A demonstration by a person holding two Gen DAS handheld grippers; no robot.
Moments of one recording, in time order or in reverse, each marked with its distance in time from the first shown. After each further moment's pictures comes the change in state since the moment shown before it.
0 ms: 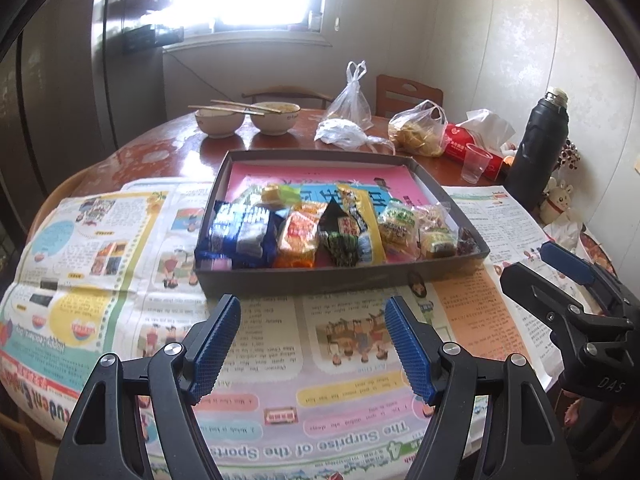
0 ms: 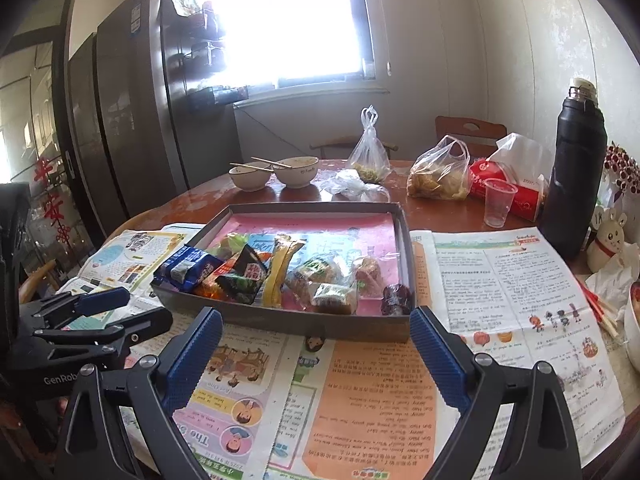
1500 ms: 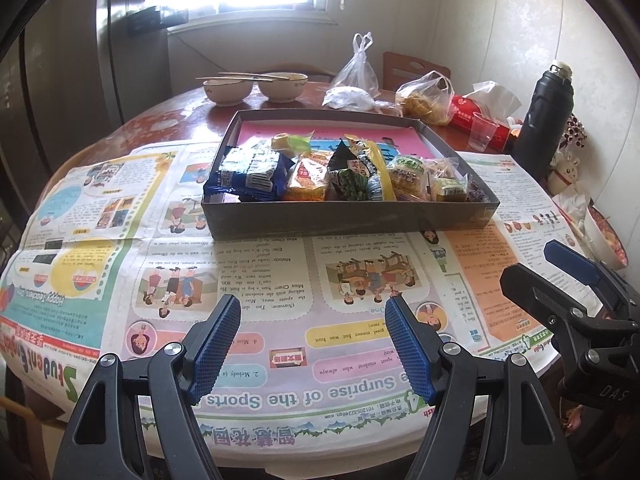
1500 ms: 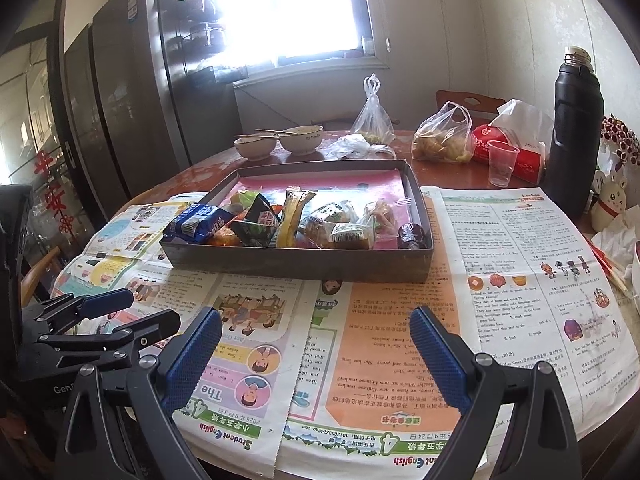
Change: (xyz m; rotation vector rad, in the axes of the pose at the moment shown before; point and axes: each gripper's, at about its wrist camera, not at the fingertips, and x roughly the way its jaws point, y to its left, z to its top) left arm 0.002 0.003 -0.038 0.008 0.068 0.033; right arm -0.002 0.012 -0.037 0.022 0.070 0.003
